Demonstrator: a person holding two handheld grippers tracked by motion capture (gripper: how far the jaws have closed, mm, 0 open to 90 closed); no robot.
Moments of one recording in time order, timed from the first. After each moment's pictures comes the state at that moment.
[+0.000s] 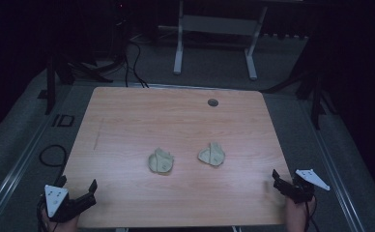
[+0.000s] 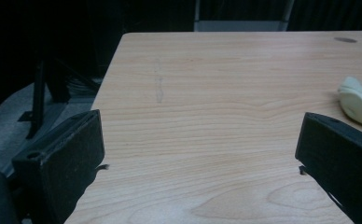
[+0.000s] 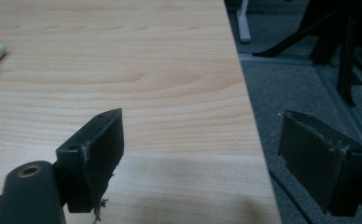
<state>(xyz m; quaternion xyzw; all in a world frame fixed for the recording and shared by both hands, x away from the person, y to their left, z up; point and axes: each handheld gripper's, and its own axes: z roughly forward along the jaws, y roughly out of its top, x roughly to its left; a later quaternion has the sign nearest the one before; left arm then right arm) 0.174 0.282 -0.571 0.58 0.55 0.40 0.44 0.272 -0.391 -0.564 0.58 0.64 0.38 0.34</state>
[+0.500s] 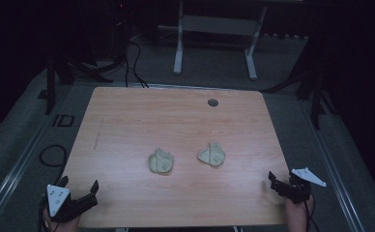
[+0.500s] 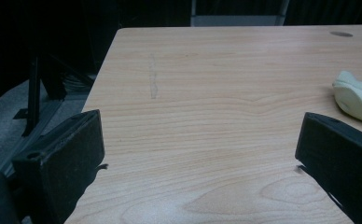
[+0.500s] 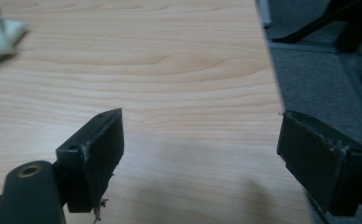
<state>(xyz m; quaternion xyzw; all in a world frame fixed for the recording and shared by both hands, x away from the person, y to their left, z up) 0.175 0.277 -0.571 0.59 0.55 0.39 0.44 0.275 -0.385 -0.565 0.57 0.67 0.37 0.30</state>
